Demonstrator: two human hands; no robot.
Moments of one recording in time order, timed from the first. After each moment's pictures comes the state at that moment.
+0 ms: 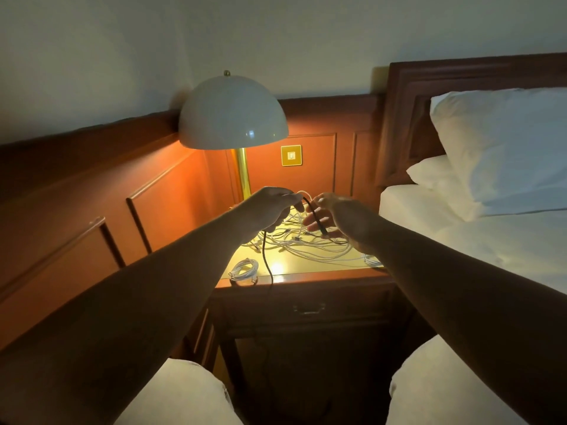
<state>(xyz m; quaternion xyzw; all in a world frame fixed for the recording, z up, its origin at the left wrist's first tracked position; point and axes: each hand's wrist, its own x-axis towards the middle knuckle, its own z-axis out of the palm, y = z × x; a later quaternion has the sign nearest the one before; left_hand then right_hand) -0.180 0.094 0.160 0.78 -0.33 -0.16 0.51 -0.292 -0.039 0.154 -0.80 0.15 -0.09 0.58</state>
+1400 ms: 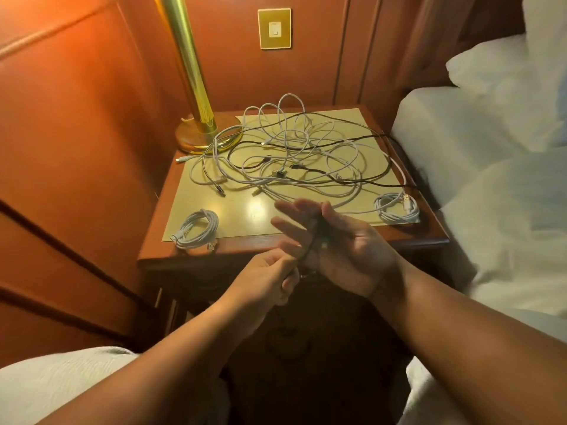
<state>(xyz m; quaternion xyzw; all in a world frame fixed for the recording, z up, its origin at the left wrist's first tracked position) -0.174 0.053 -0.047 0.67 -0.19 -0.38 0.61 -0.233 -0.102 -0.023 -0.36 -0.01 0.08 0.93</state>
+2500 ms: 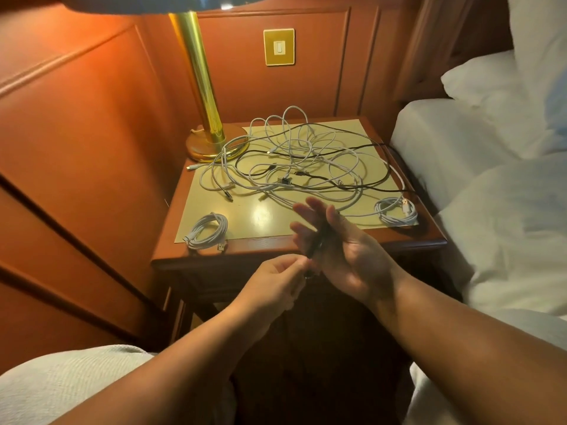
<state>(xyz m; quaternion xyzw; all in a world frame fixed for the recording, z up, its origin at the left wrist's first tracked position) -0.188 0.062 -0.045 0.67 -0.19 -0.39 0.61 -0.243 -0.088 -0.022 -0.38 0.06 -0.02 0.92</state>
